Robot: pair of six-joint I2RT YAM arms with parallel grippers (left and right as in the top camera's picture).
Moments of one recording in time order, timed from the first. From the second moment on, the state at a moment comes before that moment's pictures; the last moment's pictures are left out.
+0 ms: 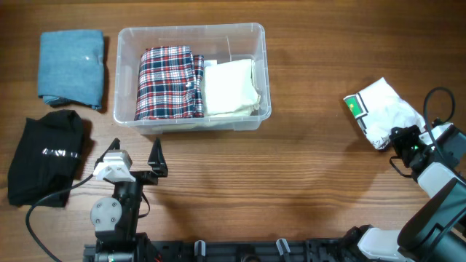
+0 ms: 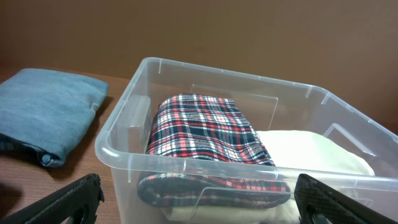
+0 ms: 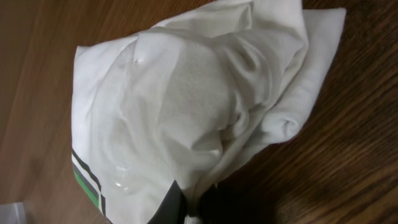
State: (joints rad) left arm 0.05 0.01 0.01 -0.06 0.10 -0.20; right arm -0.72 1.55 0.57 0.08 -0.46 0.44
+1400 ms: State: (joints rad) left arm 0.05 0.01 0.01 -0.06 0.10 -0.20; right arm 0.36 1.52 1.67 -0.56 -0.60 0.04
